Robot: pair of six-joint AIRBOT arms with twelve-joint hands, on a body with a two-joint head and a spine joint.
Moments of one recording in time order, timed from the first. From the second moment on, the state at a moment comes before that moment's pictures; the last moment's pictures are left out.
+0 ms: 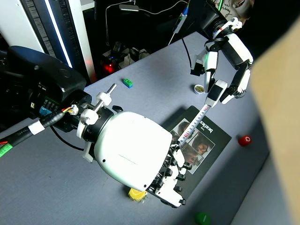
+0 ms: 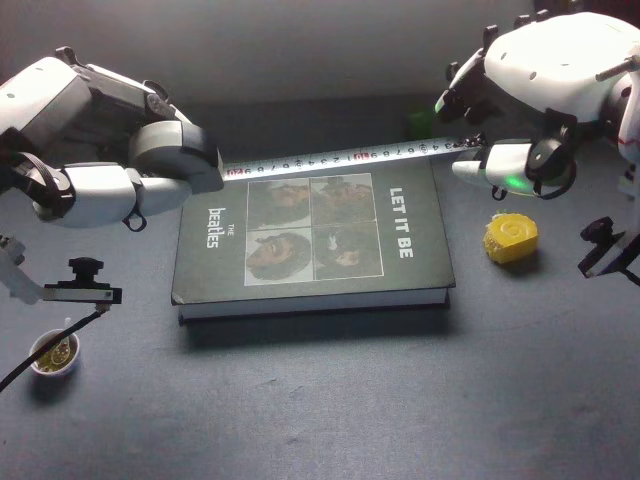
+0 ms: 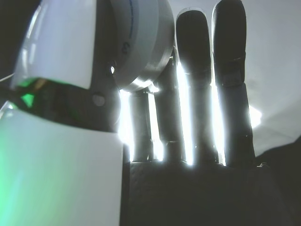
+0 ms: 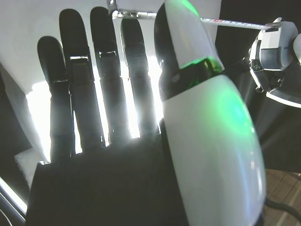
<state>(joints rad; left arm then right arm) 0.76 -0.83 0.92 -0.64 -0.80 0.76 -0.27 -1.05 0.90 1.14 0.59 -2.08</state>
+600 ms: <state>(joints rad) 0.75 -0.83 0.92 -0.64 -0.80 0.76 -0.27 -1.05 0.90 1.14 0.59 -2.08</state>
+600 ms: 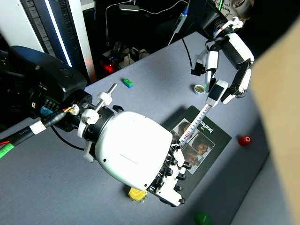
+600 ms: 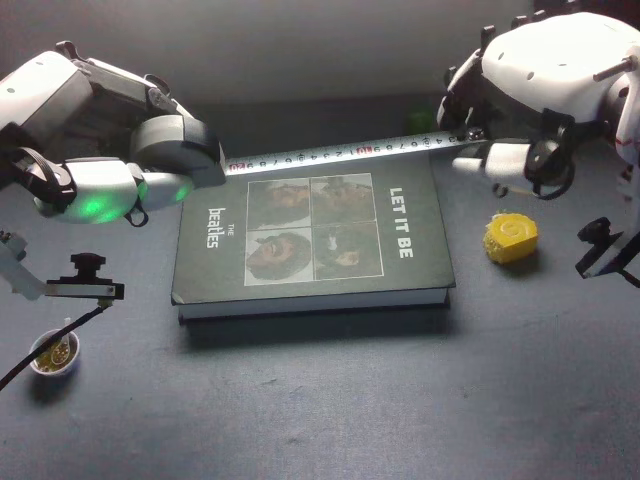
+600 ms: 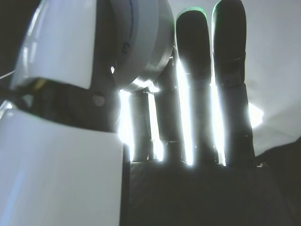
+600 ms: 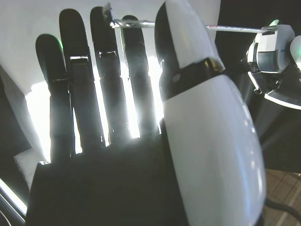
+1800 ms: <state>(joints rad) 0.75 -0.83 0.92 -0.62 -0.80 0.75 -0.28 -0.96 0.86 1.08 0.58 -2.05</state>
